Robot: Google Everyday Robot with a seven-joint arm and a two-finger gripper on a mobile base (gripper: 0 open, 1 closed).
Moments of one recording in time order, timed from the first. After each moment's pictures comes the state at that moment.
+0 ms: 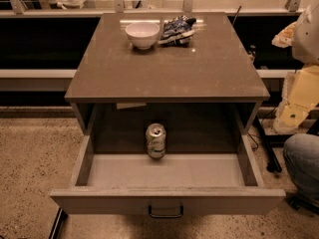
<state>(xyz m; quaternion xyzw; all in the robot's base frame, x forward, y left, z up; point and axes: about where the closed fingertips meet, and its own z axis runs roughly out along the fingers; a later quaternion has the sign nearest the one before) 0.438 -0.217 0.977 -0.60 0.78 -0.03 0.16</state>
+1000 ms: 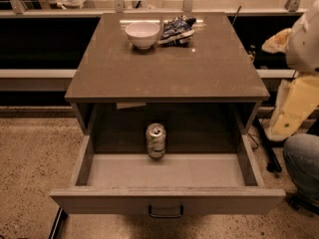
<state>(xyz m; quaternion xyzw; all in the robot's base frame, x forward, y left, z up) 0.431 -0.201 0.968 -0.62 0.76 -0.01 0.18</state>
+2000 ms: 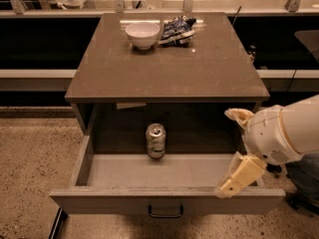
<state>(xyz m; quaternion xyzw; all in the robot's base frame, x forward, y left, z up) 0.395 -0.135 0.834 -0.57 0.75 0.15 0.30</state>
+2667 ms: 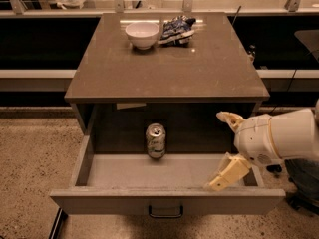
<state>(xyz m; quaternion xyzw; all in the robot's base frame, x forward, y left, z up) 0.418 -0.125 0.803 -0.55 0.73 0.19 0.35</state>
